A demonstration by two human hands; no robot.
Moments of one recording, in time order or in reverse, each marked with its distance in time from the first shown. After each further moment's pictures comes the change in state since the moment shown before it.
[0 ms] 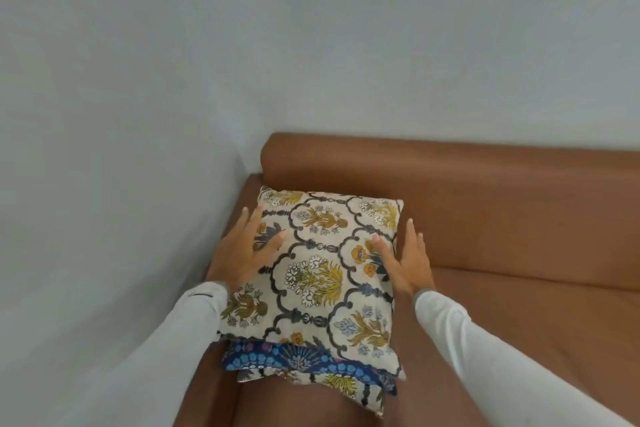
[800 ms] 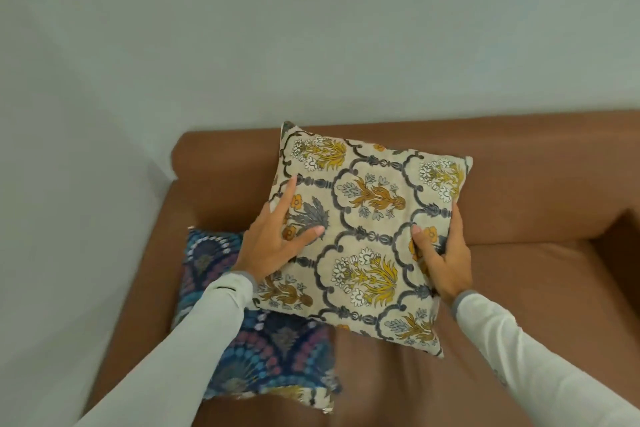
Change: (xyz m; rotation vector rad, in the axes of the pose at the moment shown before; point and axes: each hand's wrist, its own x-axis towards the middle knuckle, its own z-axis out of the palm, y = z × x) left_hand 0.038 0.164 0.103 -0.182 -0.109 0.313; right_hand -0.003 0.100 -0.150 0.318 0.341 -0.097
